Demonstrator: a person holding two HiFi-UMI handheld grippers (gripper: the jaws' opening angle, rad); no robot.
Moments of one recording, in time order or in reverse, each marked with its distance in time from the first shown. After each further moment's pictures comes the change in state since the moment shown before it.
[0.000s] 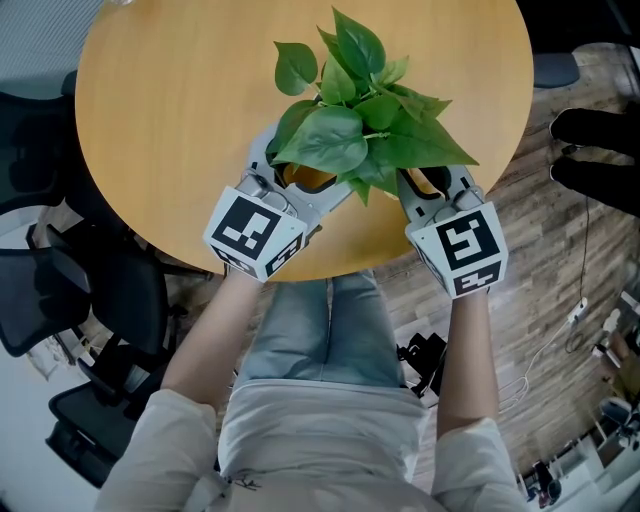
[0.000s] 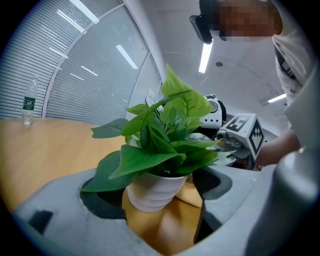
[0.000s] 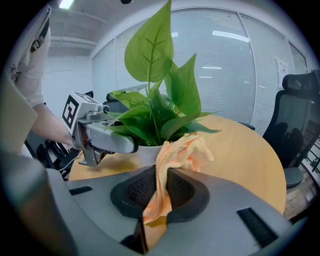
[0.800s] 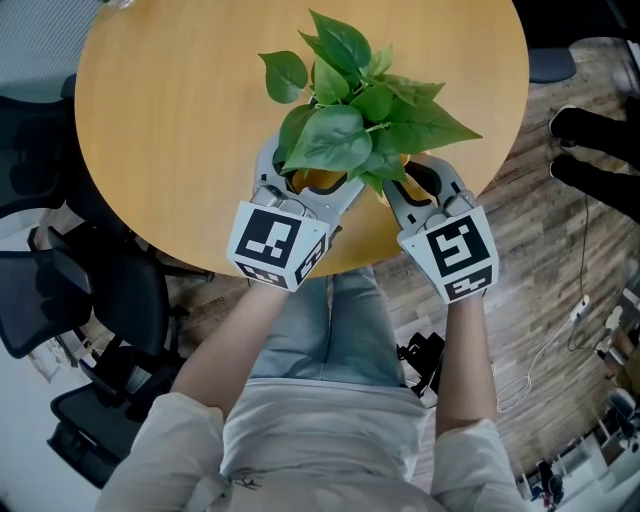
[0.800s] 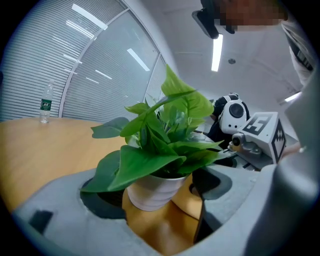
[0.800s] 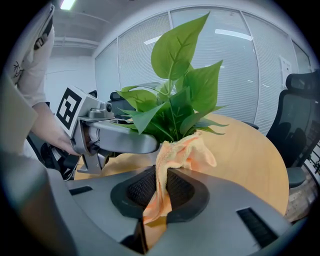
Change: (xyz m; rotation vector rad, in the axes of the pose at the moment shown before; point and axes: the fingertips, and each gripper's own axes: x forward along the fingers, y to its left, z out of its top) left arm 0.007 -0.009 0.000 -0.053 -0.011 0.170; right arm -0.009 0.015 -0.008 -0.009 0.006 0.033
